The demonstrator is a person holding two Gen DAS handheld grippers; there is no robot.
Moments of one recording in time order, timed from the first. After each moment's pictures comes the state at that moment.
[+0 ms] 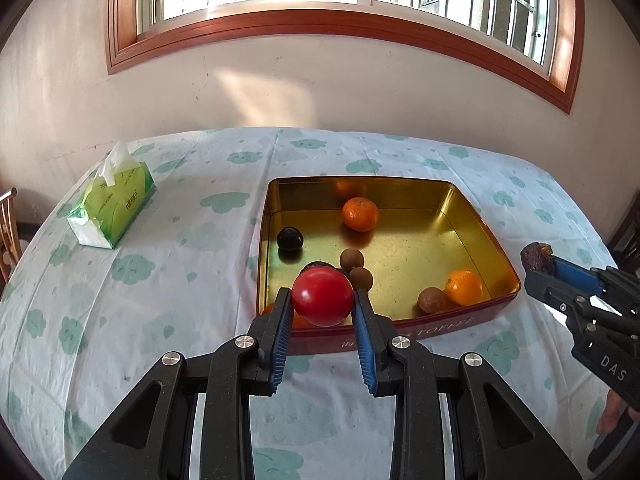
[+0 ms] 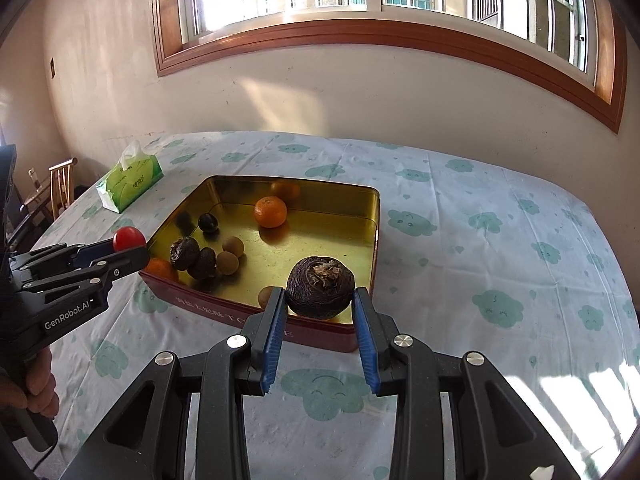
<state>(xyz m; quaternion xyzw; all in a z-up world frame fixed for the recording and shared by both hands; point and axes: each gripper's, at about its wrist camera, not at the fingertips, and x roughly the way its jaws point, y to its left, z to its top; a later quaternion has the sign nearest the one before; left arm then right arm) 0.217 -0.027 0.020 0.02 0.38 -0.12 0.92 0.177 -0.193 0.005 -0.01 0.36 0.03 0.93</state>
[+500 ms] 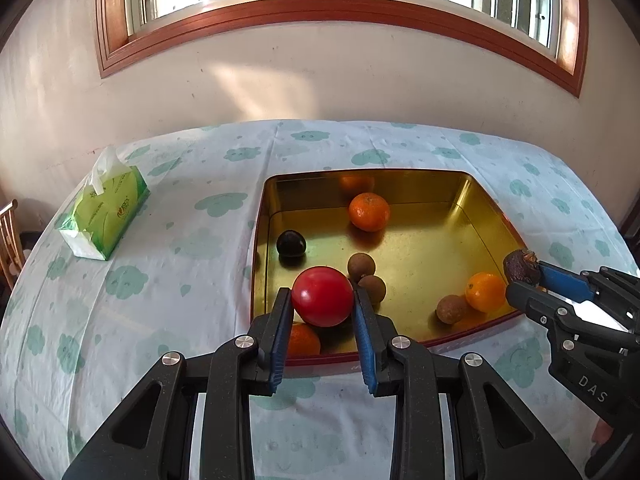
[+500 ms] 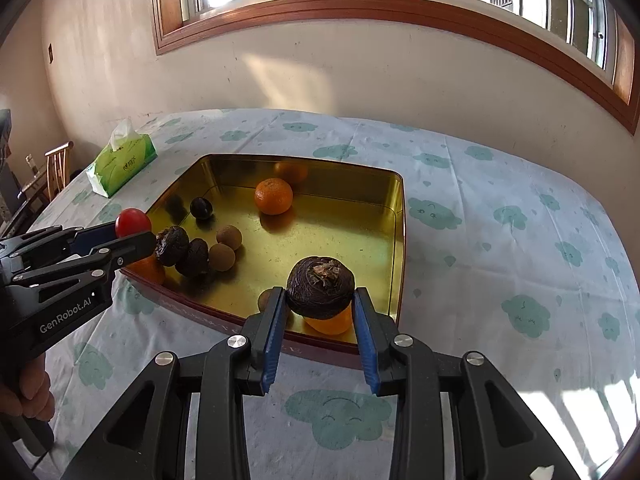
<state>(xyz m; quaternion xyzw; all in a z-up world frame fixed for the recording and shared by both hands) 0.242 -0.041 0.006 0.05 0.39 -0.11 0.91 0.211 -0.181 -0.019 -0.02 0.39 0.03 0.92</state>
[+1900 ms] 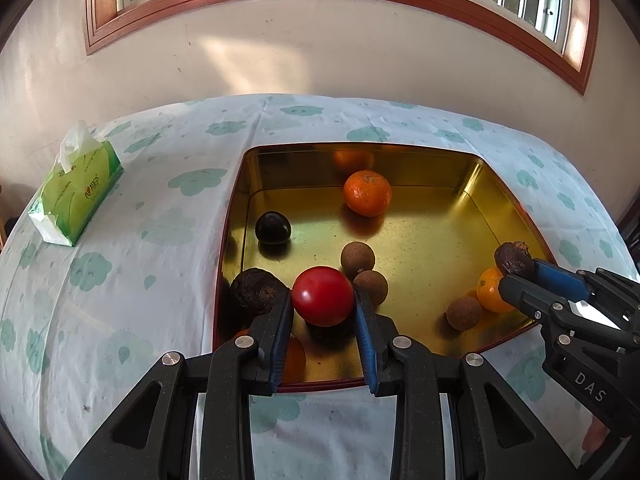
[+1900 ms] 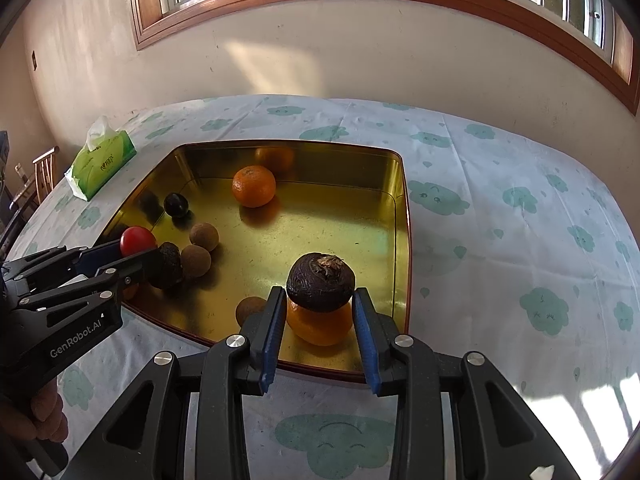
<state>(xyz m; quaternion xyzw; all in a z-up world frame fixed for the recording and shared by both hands) 0.266 -0.046 -0.026 0.03 0.42 -0.13 0.90 0.236 -0.186 -0.041 0.00 0.41 0.01 0.91</state>
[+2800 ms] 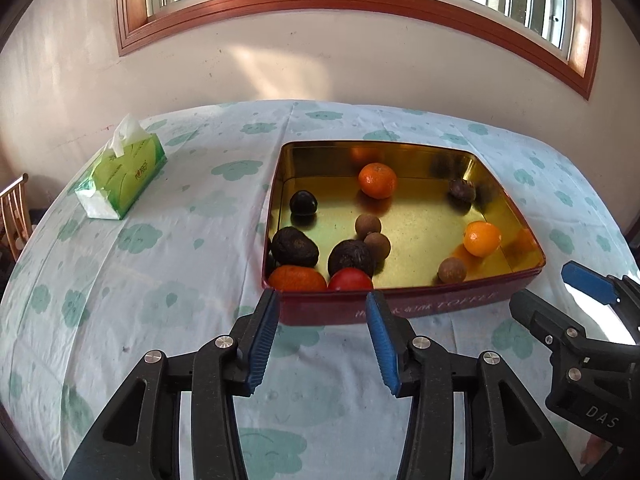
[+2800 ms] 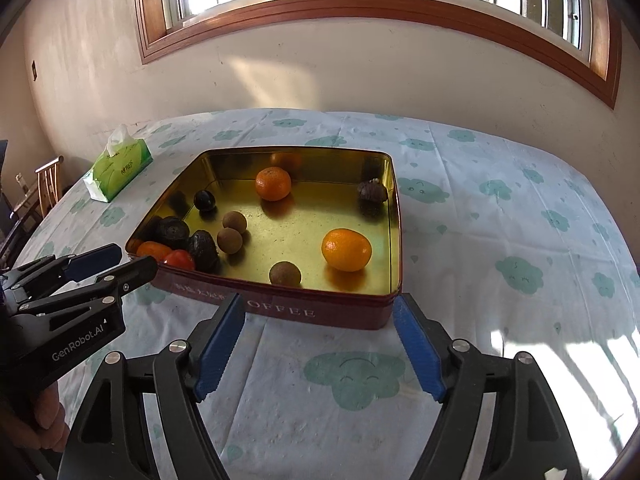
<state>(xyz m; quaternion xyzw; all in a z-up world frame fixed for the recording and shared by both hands) 0.205 -0.030 -0.003 0.03 0.41 -0.09 0.90 0.176 -0.172 -0.018 0.01 0.39 0.00 0.92</state>
